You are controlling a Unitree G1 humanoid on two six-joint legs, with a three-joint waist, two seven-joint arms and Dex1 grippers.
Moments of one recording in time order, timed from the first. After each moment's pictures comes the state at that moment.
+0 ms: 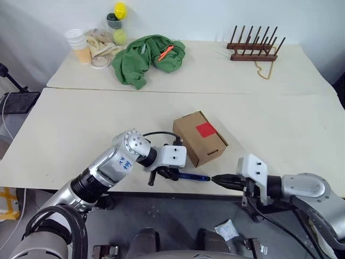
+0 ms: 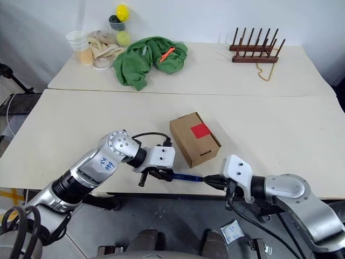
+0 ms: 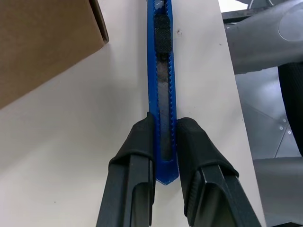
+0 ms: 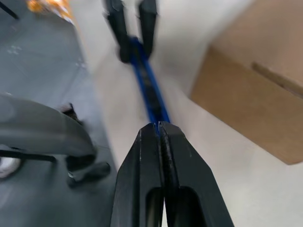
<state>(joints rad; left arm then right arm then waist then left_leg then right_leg) -0.74 0.59 -0.59 -0.24 0.09 0.76 -1.19 -0.06 -0.86 0.08 -0.55 0.40 0.54 0.86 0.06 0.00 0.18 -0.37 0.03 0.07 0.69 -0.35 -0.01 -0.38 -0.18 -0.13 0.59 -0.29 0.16</state>
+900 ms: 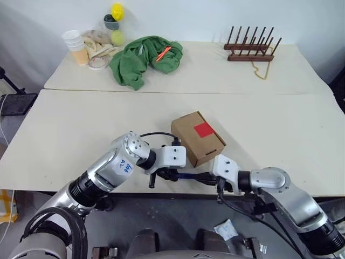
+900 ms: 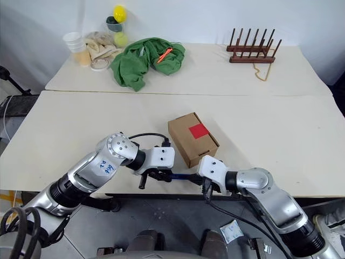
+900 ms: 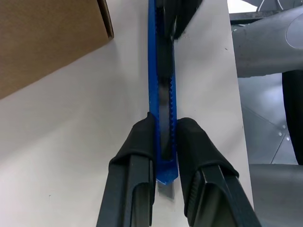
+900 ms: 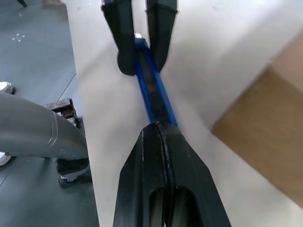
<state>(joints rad) -0.74 0.60 -0.61 -0.30 0.08 0.86 -1.14 -0.21 -0.71 0.28 -0.43 0.25 0.48 0.88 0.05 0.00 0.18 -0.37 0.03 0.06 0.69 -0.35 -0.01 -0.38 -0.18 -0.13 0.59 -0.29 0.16</state>
